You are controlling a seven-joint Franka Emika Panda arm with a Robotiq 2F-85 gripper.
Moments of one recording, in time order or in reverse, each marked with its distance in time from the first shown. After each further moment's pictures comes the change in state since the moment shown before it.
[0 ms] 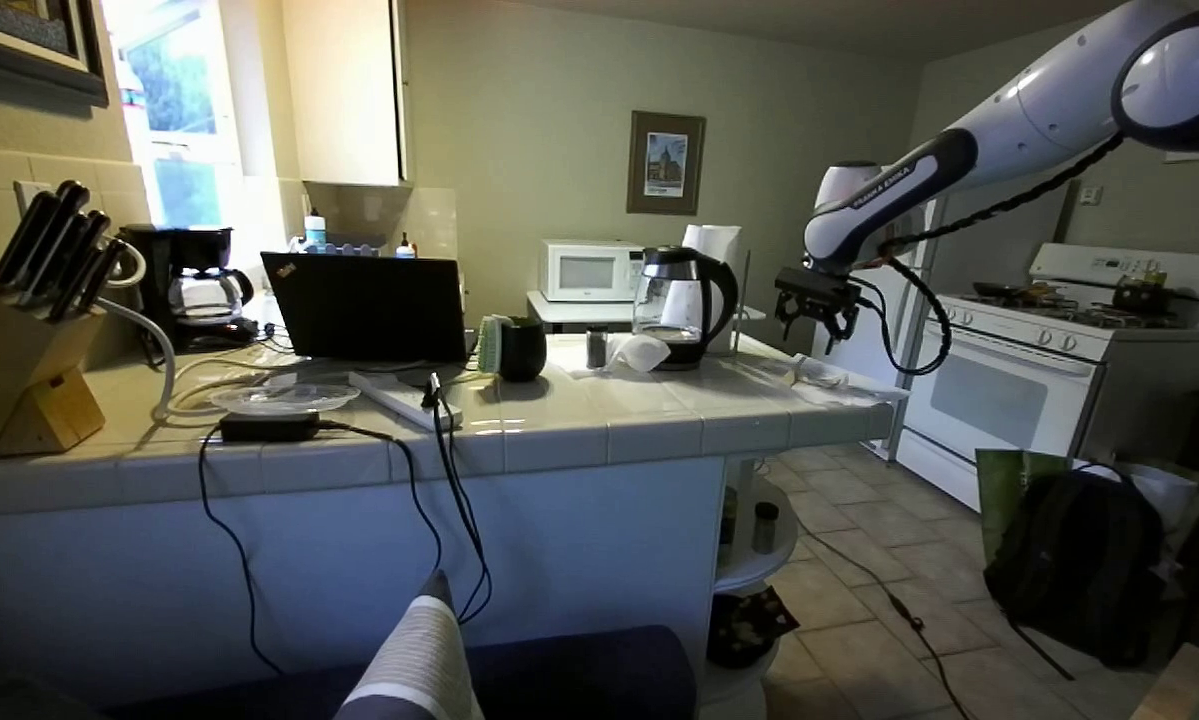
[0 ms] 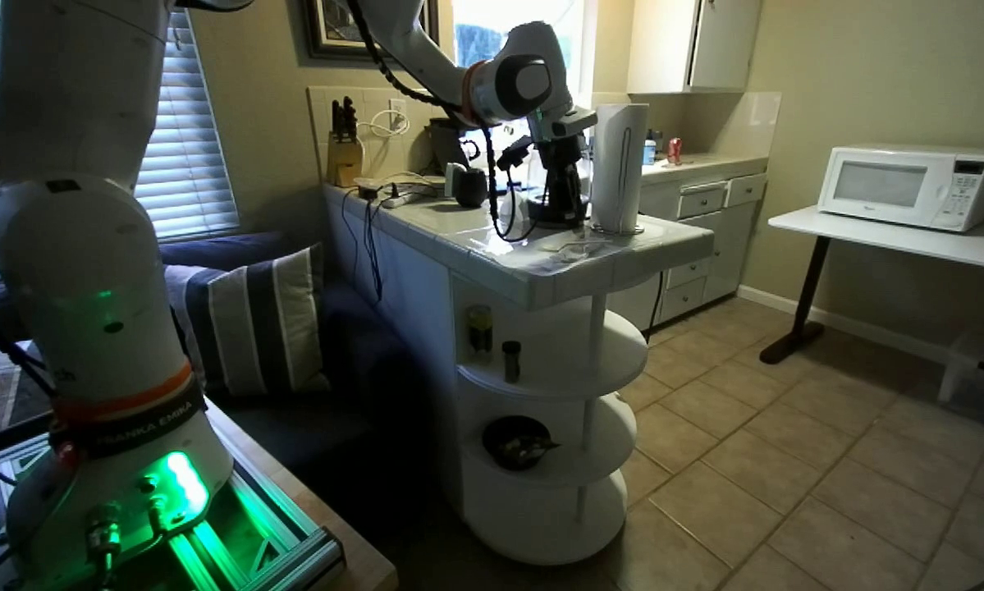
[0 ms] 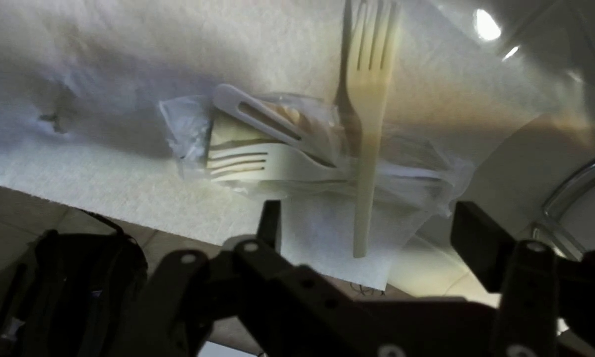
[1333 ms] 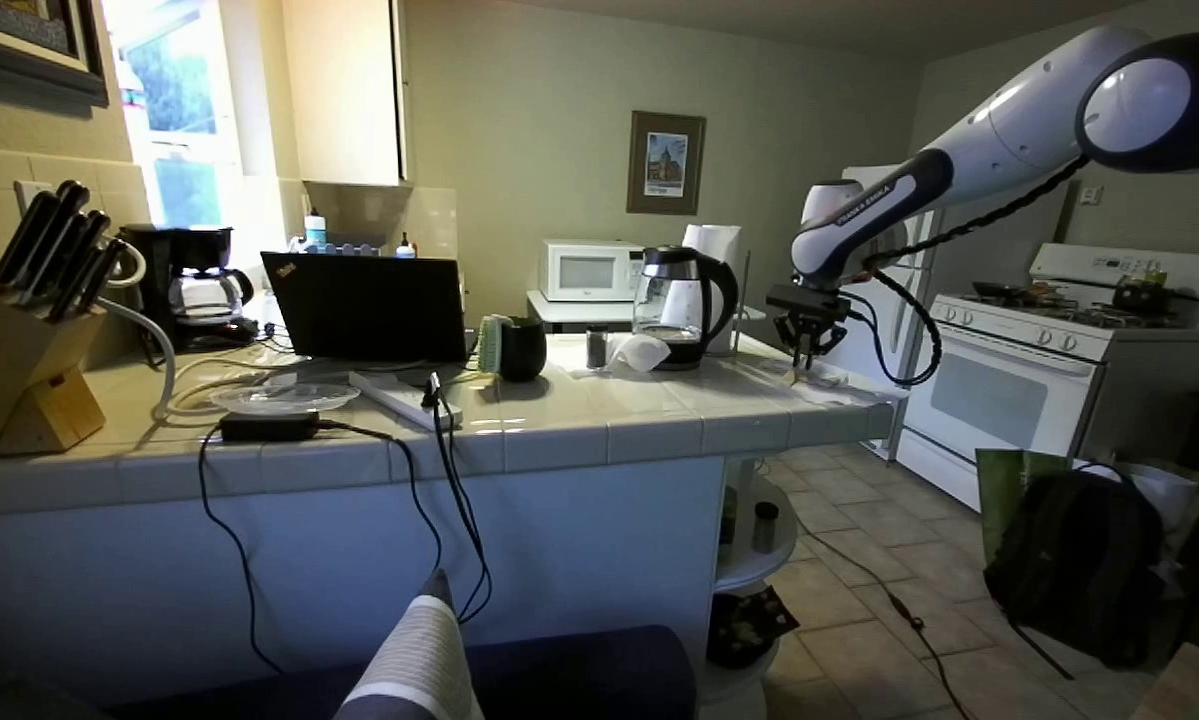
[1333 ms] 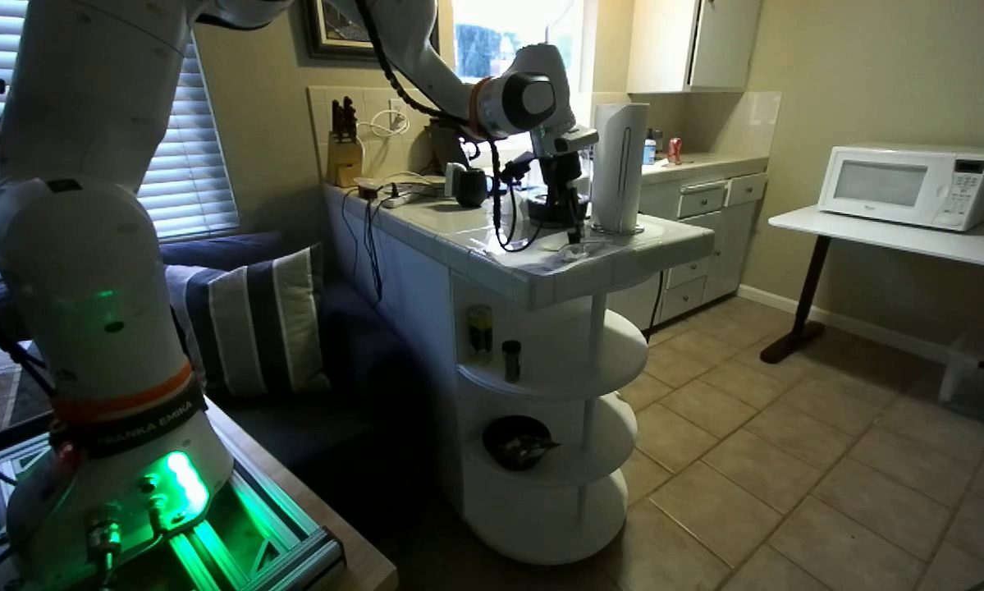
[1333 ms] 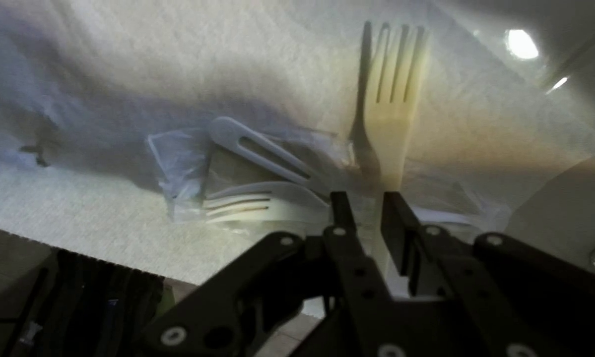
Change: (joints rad) arm 0.006 0.081 0.000 0.060 0.000 -0.055 0.005
